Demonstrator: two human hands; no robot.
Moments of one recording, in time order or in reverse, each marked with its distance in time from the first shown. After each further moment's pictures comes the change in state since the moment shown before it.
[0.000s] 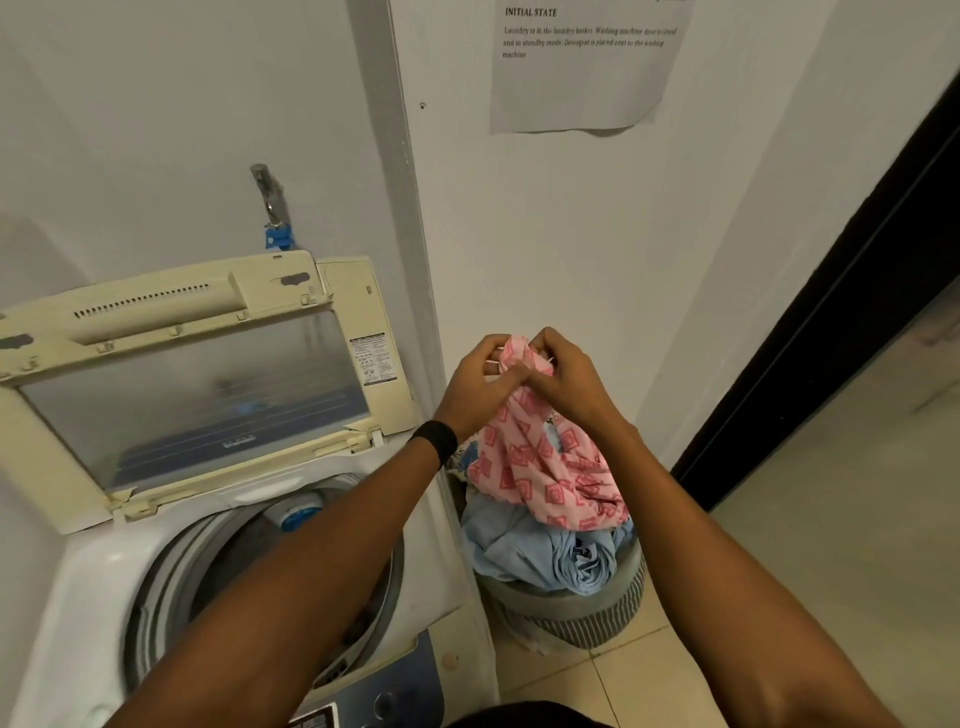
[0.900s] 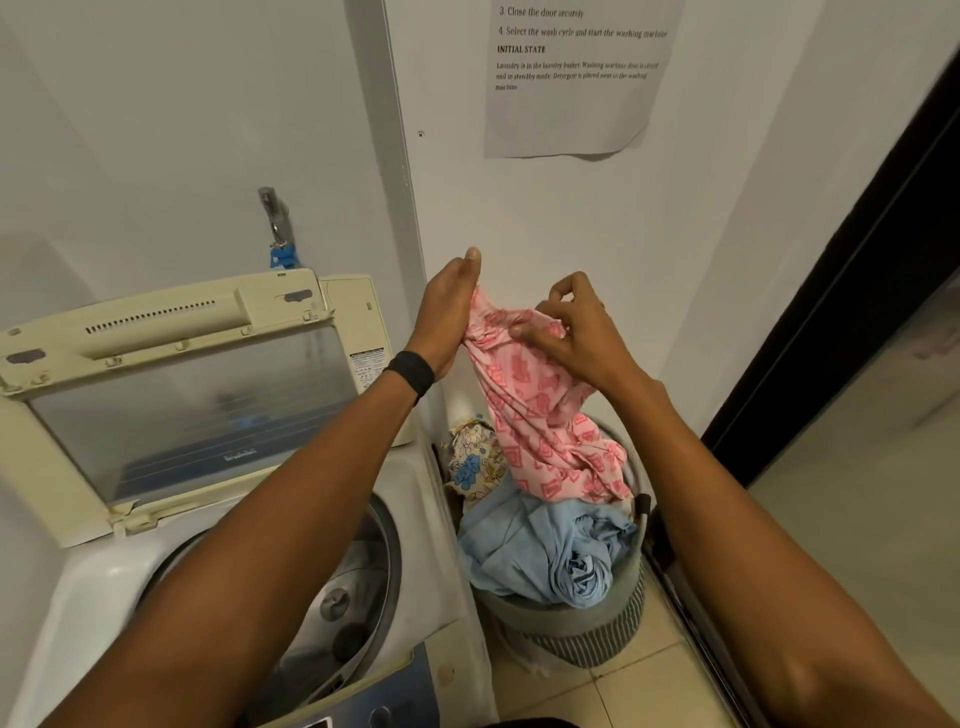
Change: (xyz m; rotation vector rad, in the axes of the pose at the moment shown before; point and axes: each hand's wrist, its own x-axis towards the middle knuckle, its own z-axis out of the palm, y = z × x) left_hand 0.042 0.091 -0.040 -0.217 0.121 0.055; right_hand 0.031 -0.035 -0.057 -0.275 0.025 -0.258
